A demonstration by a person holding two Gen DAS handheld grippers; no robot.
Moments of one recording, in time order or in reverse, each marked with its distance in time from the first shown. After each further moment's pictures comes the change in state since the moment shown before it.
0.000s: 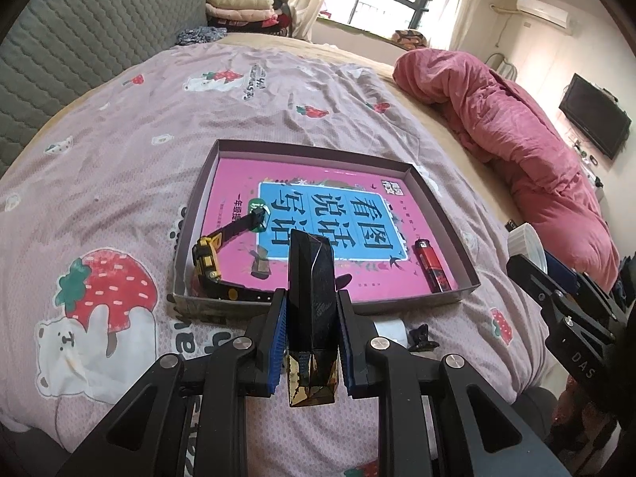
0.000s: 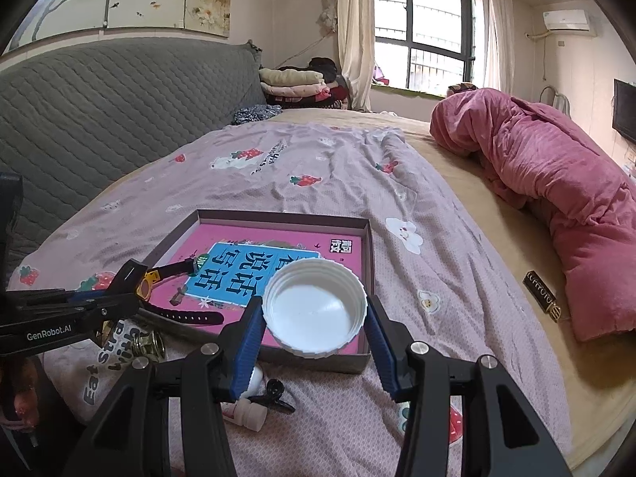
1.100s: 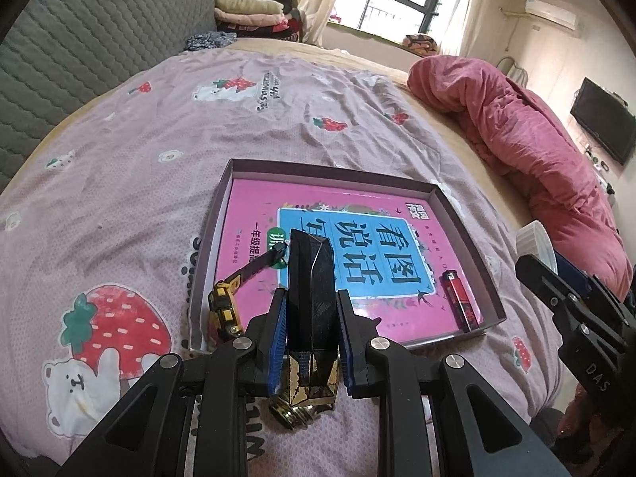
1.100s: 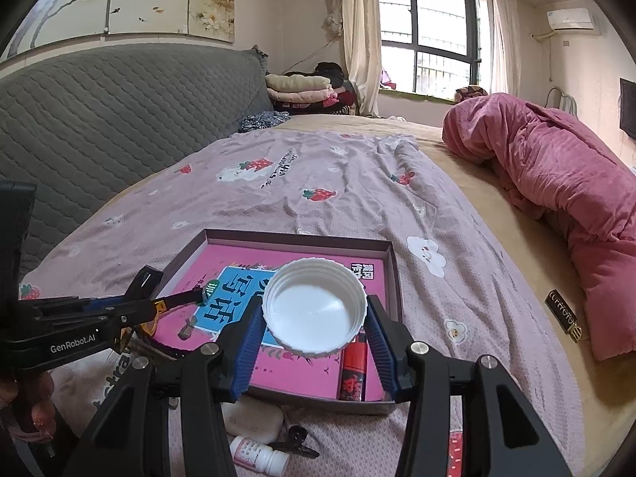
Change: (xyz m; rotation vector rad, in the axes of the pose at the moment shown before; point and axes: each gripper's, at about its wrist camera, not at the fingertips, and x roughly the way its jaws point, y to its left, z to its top) left arm 0.024 0.016 0.031 -0.009 -0.013 0.038; right arm 0.027 0.018 0.028 0.006 -0.019 0.028
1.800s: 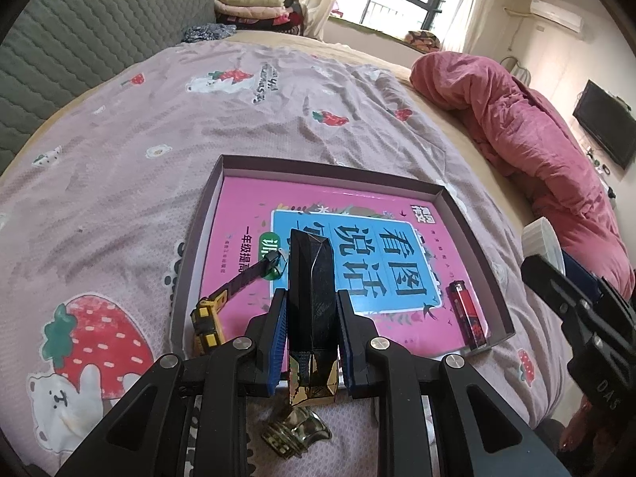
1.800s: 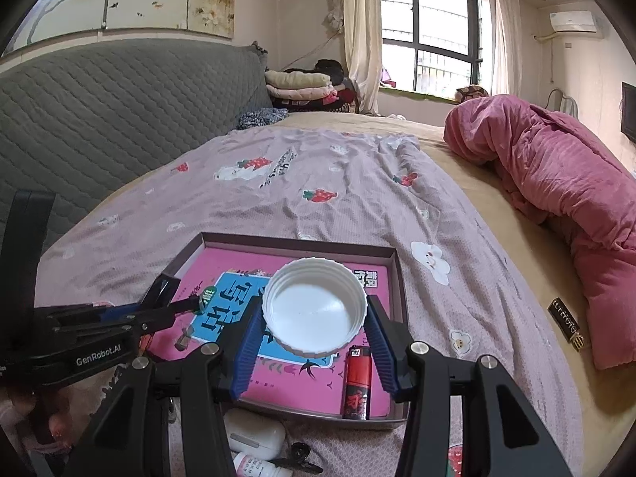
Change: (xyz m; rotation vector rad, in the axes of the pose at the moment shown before) left arm 0.028 -0.001 0.009 -0.023 0.020 -0.012; right arm 0.019 0.006 0.011 -0.013 0.020 -0.010
